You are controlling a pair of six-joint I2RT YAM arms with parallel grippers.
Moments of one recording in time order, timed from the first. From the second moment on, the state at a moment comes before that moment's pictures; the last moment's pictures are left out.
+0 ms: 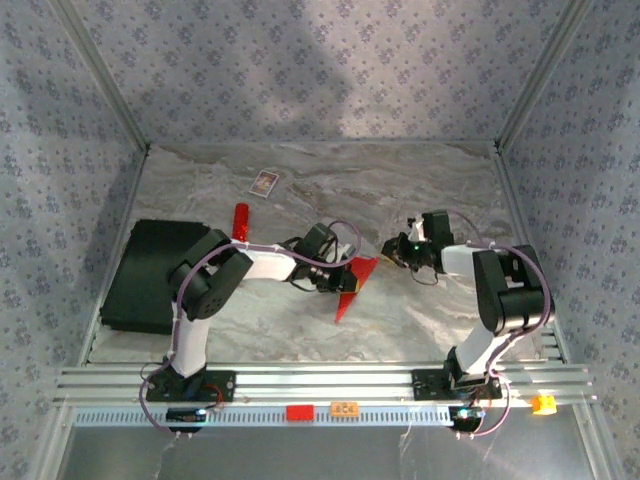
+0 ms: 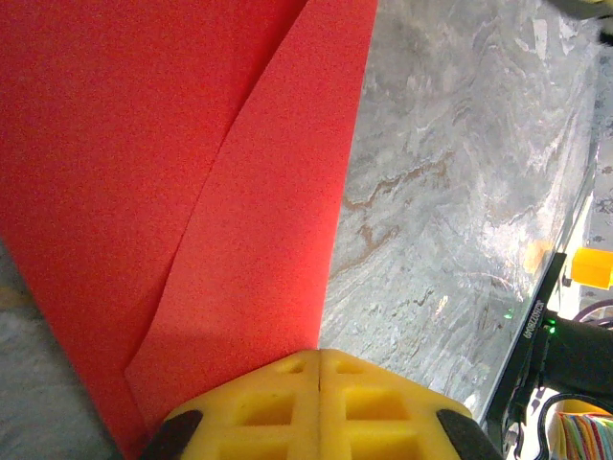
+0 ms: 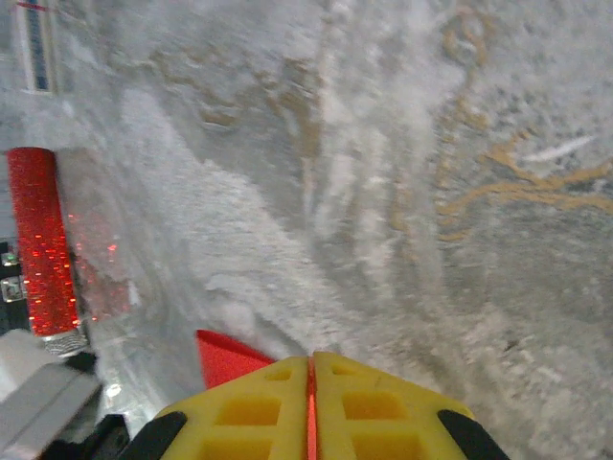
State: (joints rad) left arm -0.83 2.00 1.05 0.02 0.64 -0.70; right arm 0.13 1.63 0.67 0.08 -0.60 0.66
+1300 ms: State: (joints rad) left arm -0.86 1.99 1.12 -0.12 0.64 -0.71; right arm 0.31 1.64 0.59 0.11 -0.59 0.70
